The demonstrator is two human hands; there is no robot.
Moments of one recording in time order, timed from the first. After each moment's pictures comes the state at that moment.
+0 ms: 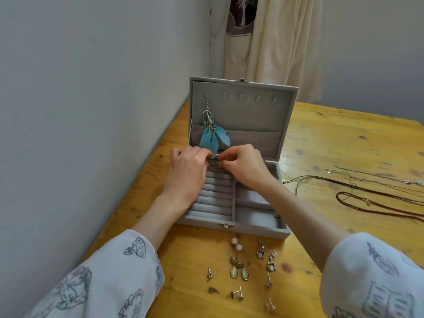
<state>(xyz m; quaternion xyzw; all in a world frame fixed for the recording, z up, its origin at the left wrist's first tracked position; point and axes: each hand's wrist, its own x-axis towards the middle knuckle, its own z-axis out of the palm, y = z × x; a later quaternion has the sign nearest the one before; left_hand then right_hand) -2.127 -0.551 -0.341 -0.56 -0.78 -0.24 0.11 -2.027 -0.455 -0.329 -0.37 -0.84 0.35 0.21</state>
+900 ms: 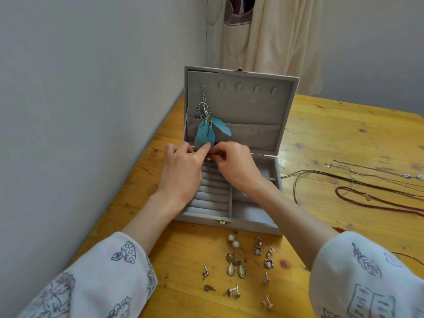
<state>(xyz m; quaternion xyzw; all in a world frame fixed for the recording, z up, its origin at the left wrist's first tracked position) -2.123 -0.557 -0.343 -0.55 -0.81 -0.19 0.11 -2.036 -0.463 -0.341 -0.33 -0.88 0.27 0.22</state>
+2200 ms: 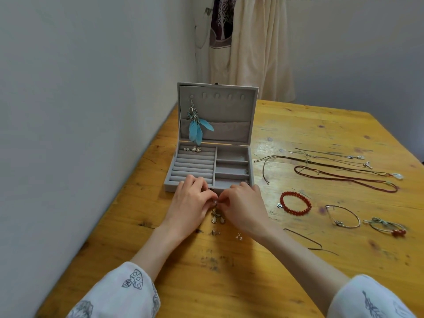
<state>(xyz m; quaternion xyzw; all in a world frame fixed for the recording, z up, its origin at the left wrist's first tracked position) -2.040 -0.644 -0.355 -0.65 -0.73 -0.19 0.08 -1.918 -0.568 -0.345 -0.35 -0.92 0.13 0.13</state>
